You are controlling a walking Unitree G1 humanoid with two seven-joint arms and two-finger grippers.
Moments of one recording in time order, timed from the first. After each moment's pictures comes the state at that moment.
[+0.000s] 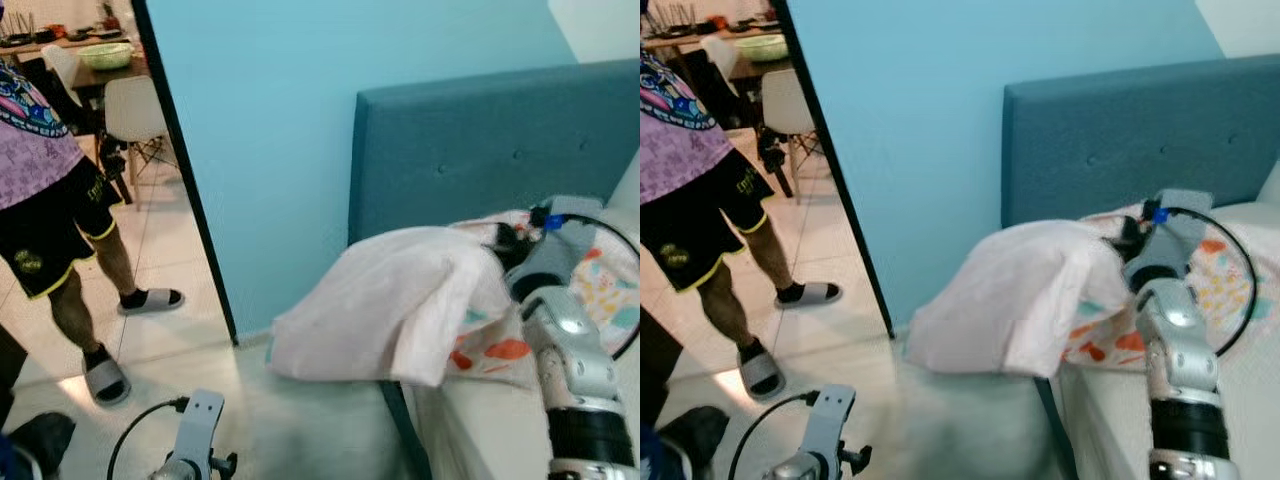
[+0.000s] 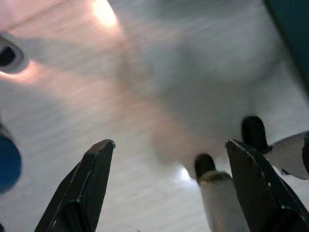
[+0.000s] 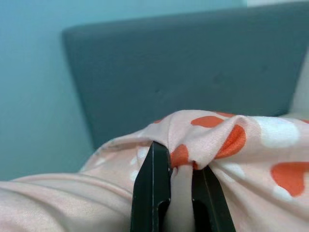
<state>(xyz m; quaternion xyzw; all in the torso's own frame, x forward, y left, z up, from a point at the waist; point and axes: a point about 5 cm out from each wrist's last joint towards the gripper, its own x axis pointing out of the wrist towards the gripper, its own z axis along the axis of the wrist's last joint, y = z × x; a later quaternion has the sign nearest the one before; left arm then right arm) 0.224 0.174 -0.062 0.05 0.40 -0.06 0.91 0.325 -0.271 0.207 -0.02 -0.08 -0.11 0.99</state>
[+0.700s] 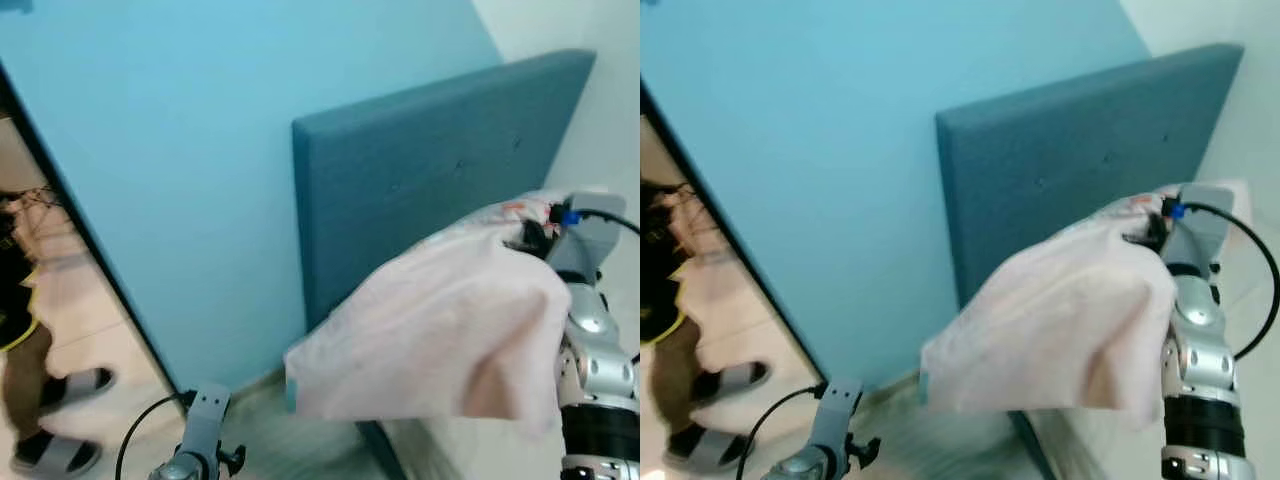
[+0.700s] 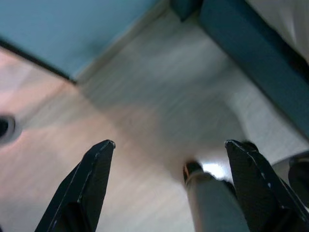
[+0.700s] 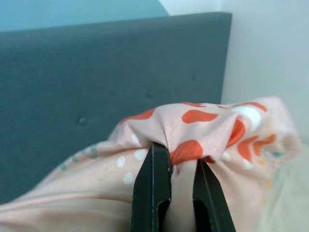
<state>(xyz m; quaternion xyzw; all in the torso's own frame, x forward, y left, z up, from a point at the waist) 0.233 0.169 -0.056 0.05 0.39 -0.07 0.92 0.325 -0.276 0.204 -0.03 -0.07 -0.13 0.99</state>
